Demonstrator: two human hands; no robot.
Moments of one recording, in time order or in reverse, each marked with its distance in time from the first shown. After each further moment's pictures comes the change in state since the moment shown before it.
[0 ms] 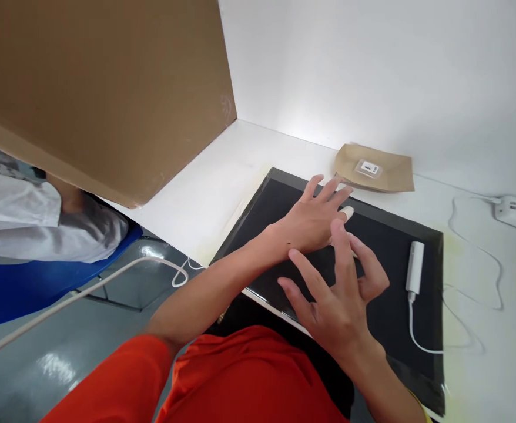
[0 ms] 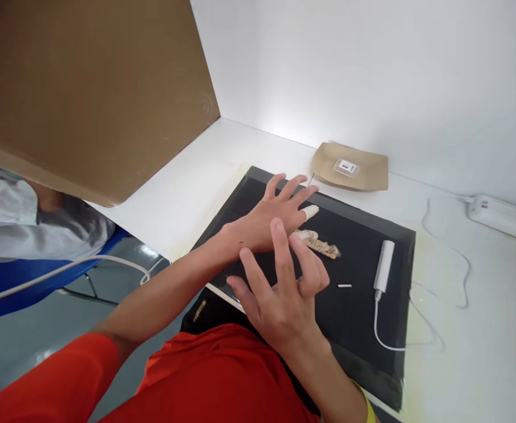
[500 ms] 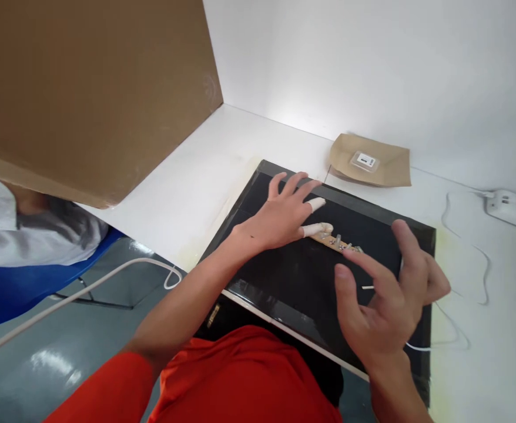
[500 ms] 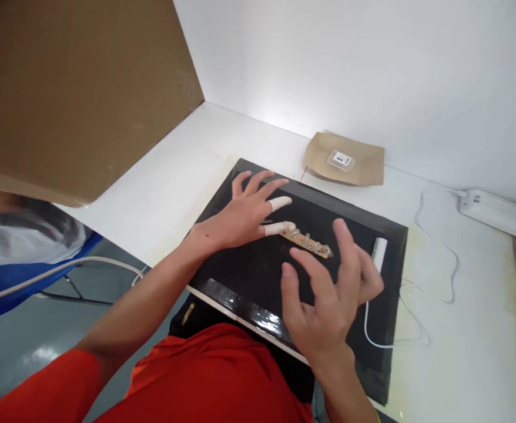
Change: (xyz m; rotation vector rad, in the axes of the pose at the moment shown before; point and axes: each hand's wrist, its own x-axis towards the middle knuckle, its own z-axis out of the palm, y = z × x) left_hand -0.018 -0.027 0.026 -0.218 0.071 -0.133; right_hand -0.009 0.040 -0.013 0.003 0.065 0.290
